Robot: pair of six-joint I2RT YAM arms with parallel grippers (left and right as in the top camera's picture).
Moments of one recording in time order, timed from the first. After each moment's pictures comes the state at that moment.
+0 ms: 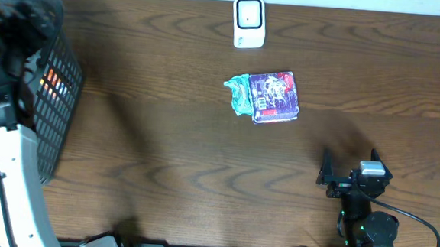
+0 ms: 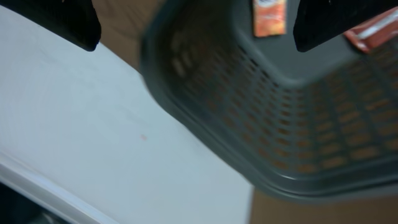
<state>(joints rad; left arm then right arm) 0.42 1.33 1.40 -0.46 -0.01 -0.39 0.02 0.01 0.01 -0.07 -0.01 -0.03</state>
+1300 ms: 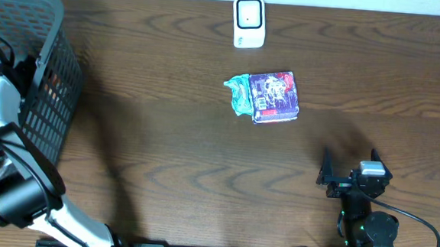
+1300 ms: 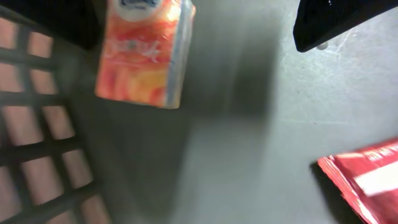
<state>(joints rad) 0.59 1.93 1.40 -0.55 0.05 -0.46 0.02 0.01 0.01 -0.07 -0.01 -0.03</state>
